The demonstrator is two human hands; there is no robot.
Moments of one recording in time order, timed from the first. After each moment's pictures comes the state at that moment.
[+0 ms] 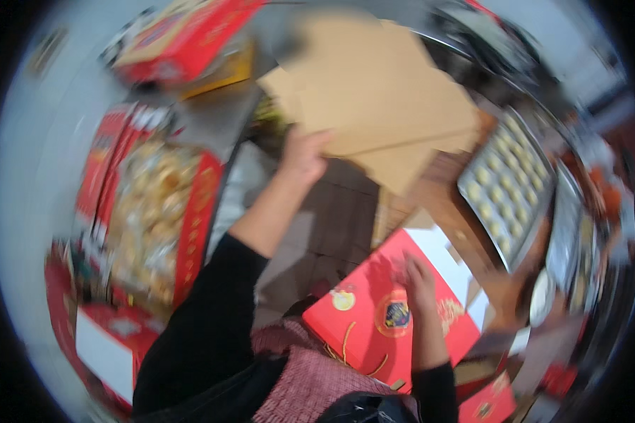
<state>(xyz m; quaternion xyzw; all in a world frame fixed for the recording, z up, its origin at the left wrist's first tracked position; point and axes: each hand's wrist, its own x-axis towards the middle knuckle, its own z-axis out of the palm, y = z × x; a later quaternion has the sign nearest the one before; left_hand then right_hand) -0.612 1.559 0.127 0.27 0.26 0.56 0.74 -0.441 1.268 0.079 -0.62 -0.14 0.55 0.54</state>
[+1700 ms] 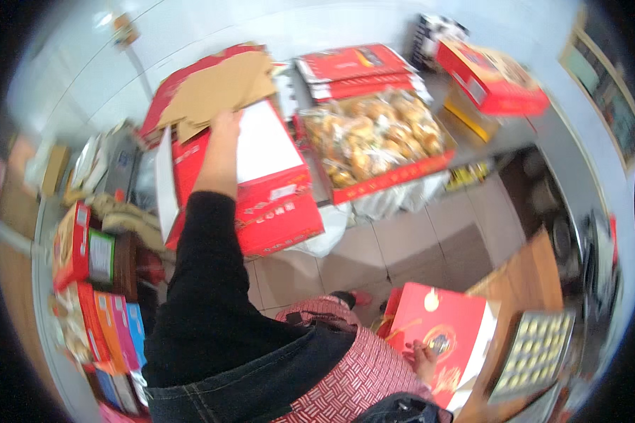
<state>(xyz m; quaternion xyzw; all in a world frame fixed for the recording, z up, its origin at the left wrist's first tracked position) -1.254 1.169 0.225 0.06 0.40 0.90 0.14 -0.497 1.088 0.108 -0.58 -0.33 0.70 0.27</state>
